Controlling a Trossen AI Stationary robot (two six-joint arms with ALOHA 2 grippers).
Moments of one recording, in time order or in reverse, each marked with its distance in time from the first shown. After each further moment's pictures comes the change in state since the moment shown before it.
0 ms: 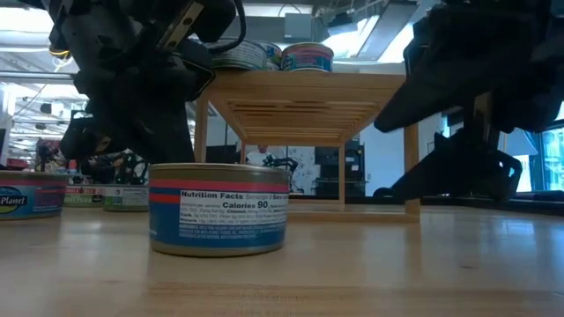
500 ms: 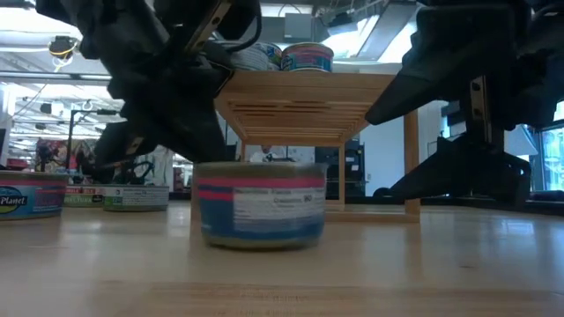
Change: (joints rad) left arm 0.040 0.006 -0.005 0.115 -0.023 0.073; right arm 0.000 0.000 0.000 0.012 0.006 0.137
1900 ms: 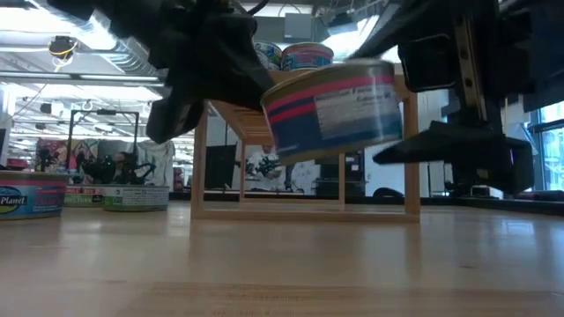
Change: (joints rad) left arm 0.005 -0.005 0.003 0.244 -0.065 0.148; right arm 0.000 0.000 0.000 0.142 -0.001 0.135
